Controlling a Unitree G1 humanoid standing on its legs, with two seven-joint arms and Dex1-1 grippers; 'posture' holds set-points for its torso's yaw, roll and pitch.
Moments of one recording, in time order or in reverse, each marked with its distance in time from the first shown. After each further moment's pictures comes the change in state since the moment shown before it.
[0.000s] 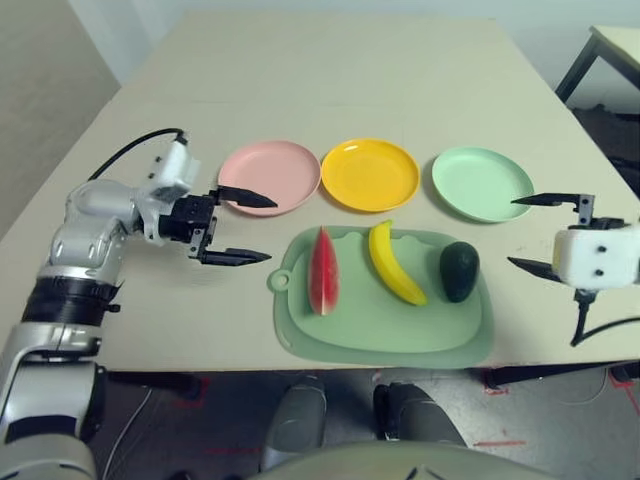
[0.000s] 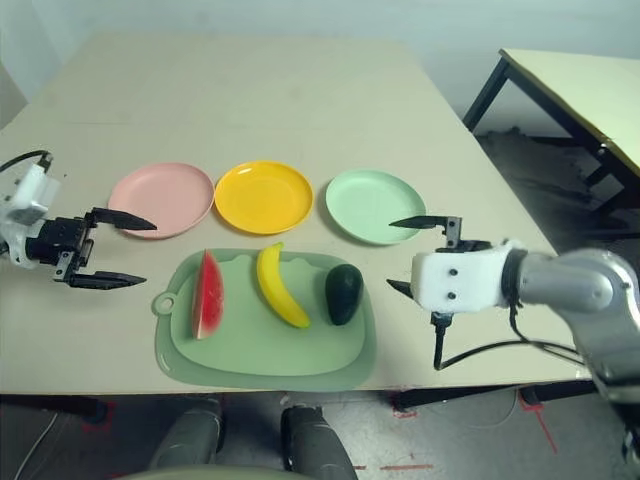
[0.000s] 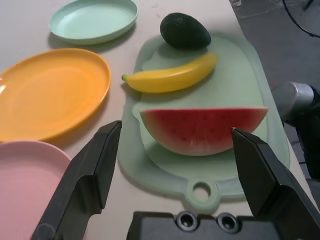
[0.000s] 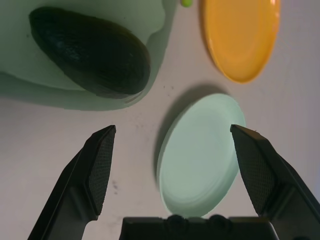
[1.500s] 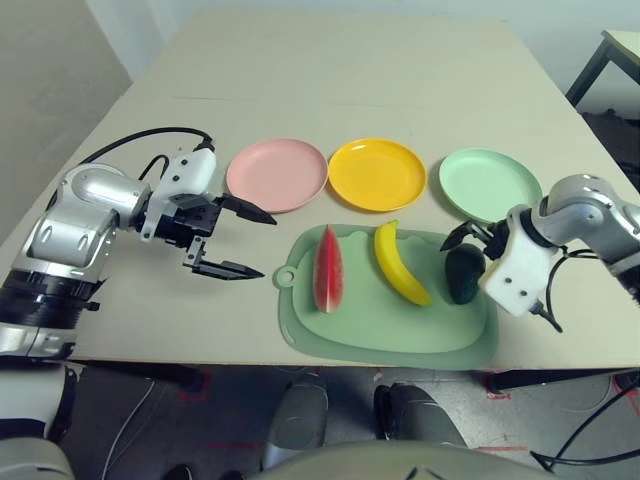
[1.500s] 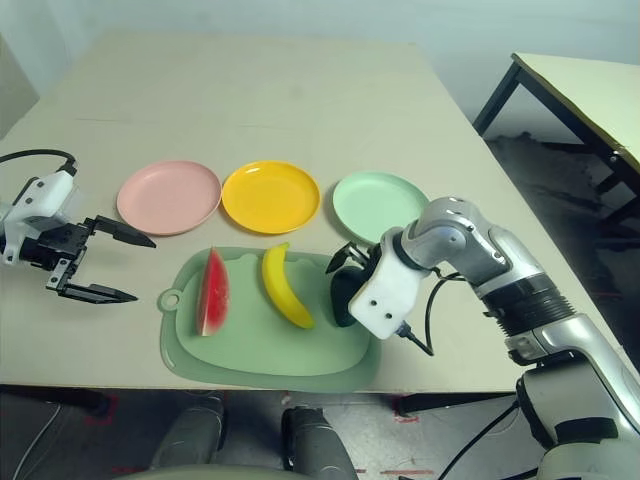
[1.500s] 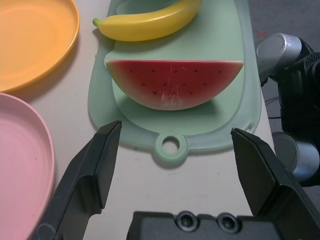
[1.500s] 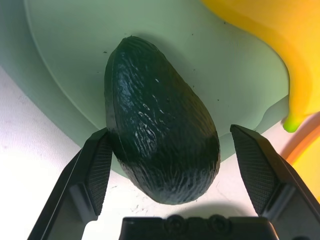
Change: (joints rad) left arm 0.060 0.116 -0.047 -0.151 0.092 0.109 -0.003; right arm -0.454 0.302 0.453 0.400 -0.255 -0.456 0.289
